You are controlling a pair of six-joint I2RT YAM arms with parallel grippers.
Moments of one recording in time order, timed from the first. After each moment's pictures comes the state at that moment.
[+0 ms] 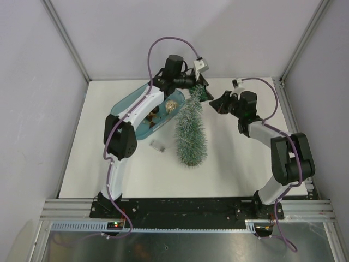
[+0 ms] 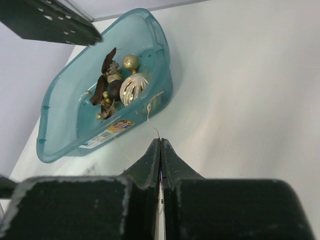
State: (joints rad) left arm -0.55 2.19 2.11 -0.30 0.85 0.23; right arm 0.20 1.65 0.94 0.52 -0.46 0.50
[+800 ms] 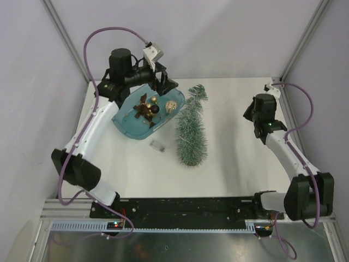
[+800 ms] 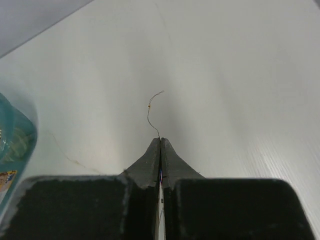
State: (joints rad) left arm -0.34 1.62 1.74 -0.34 0.68 0.19; right arm 0.13 1.29 0.94 -0.12 0.21 0.47
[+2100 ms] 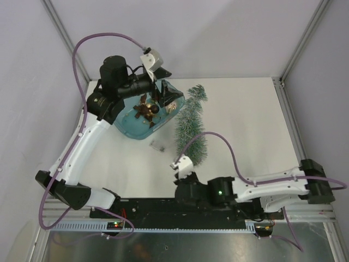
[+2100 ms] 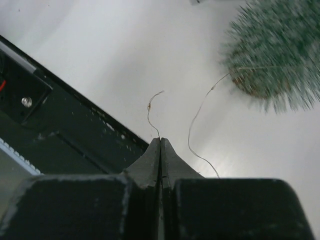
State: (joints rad) left arm -0.48 1.40 1.68 -0.41 0.69 0.14; right arm 1.67 1.27 0.97 -0.59 0.76 0.80
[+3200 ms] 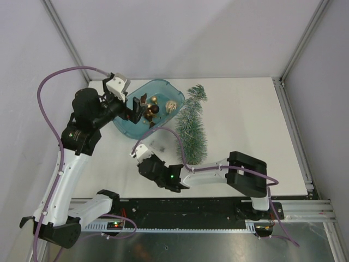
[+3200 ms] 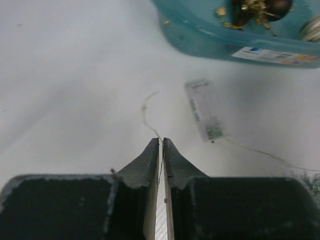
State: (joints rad) left arm -0.28 1.00 1.29 -0.50 0.32 0.16; right arm 1.38 1.92 1.23 0.15 0.67 0.12
